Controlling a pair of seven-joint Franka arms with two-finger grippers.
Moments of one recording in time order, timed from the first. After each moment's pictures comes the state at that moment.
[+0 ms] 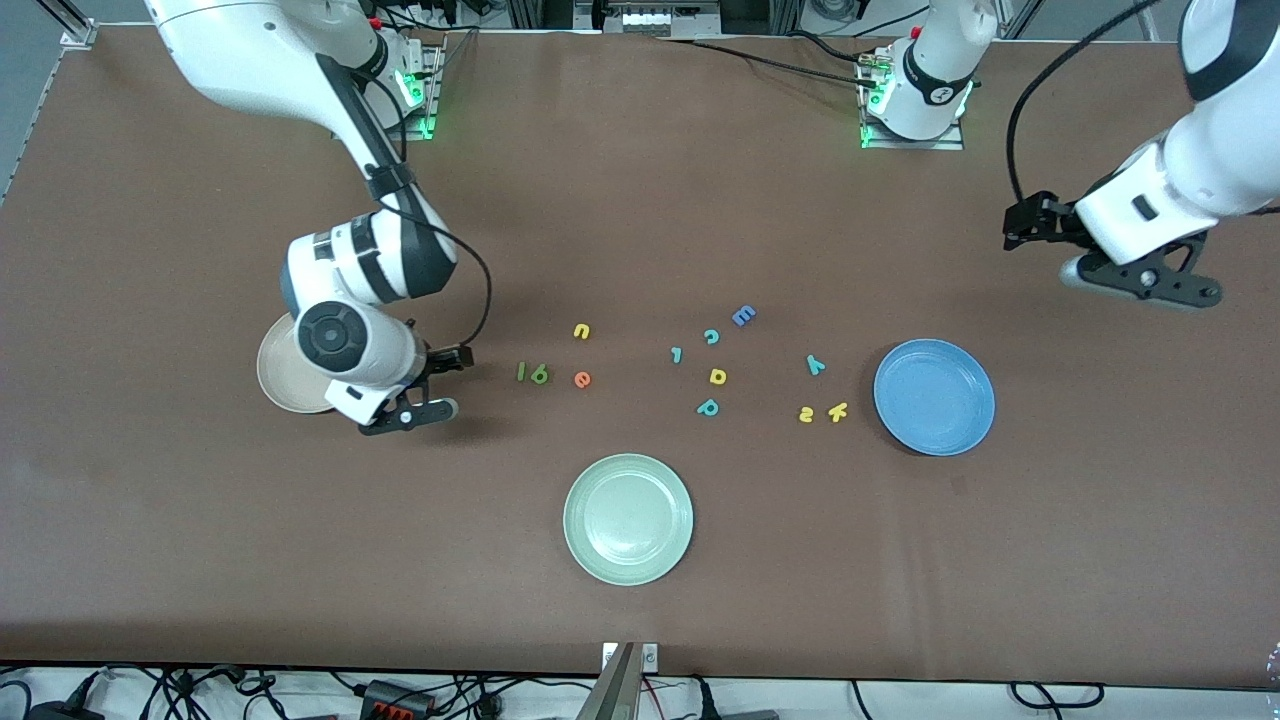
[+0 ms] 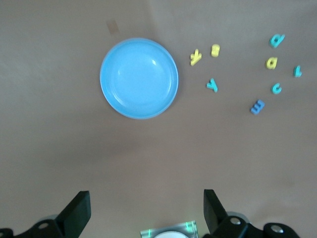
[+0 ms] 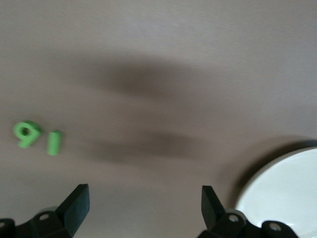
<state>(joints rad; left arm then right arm) -0.08 0.07 -0.03 -1.64 -0.02 1.49 0.11 0.36 0.55 0.00 -1.69 -0.01 2.05 0.17</state>
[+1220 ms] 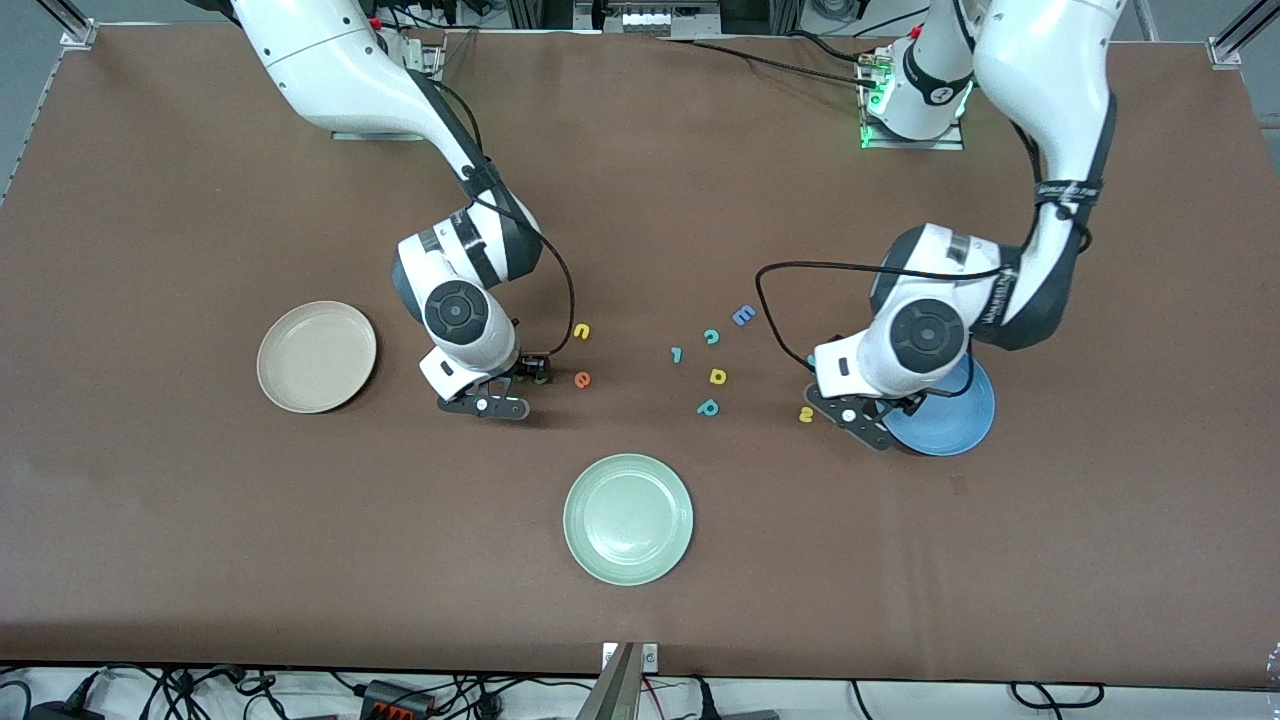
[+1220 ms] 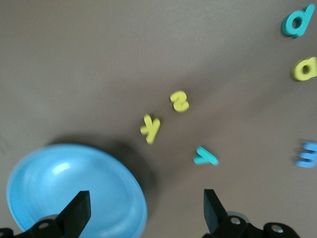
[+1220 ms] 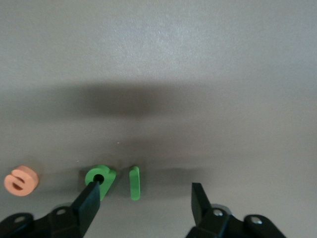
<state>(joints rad) -0.32 0.55 -0.03 -1.67 0.12 2.05 0.31 0.50 0.67 0.00 -1.69 -0.01 2.24 0.59</state>
